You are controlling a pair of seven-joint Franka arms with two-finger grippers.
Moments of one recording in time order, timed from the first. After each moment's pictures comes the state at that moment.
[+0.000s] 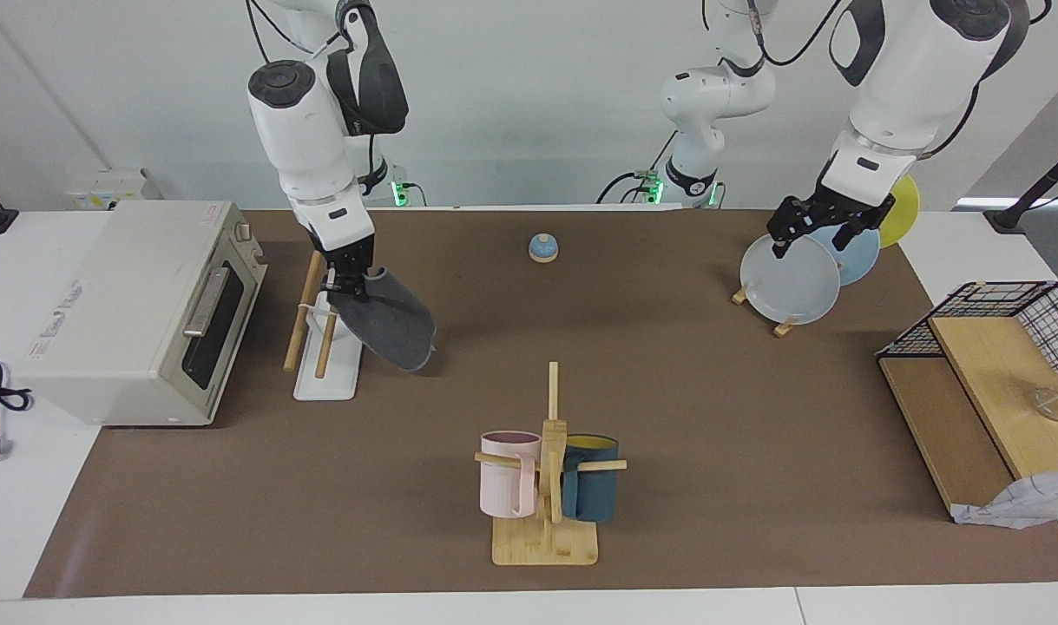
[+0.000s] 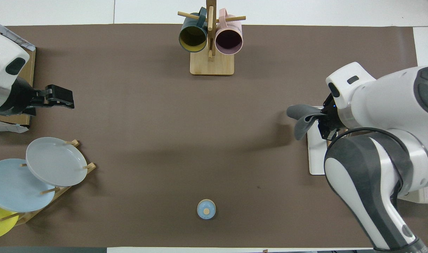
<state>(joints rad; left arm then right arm) 0.08 -0.02 -0.24 -1.62 0.02 1.59 -0.17 0.18 -0.06 0.01 -2.00 0.00 2.00 -1.13</state>
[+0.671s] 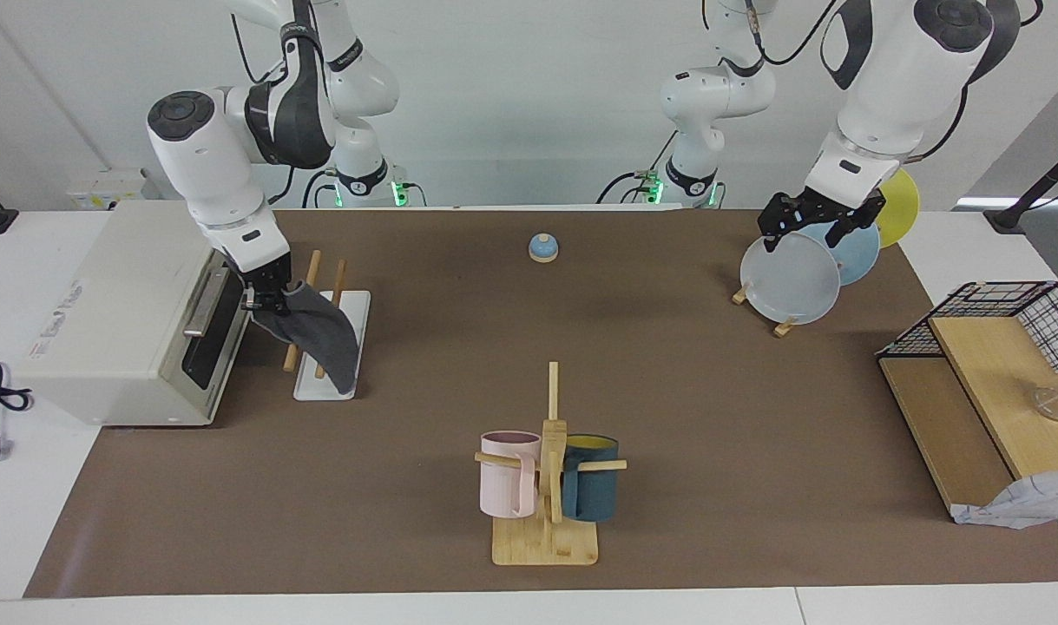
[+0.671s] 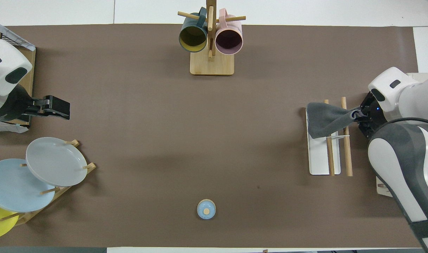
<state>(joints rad) 0.07 -0.02 -0.24 -1.65 0.02 1.57 -0.14 0.00 -0.06 -0.01 -2.07 -0.03 2.06 -1.50</state>
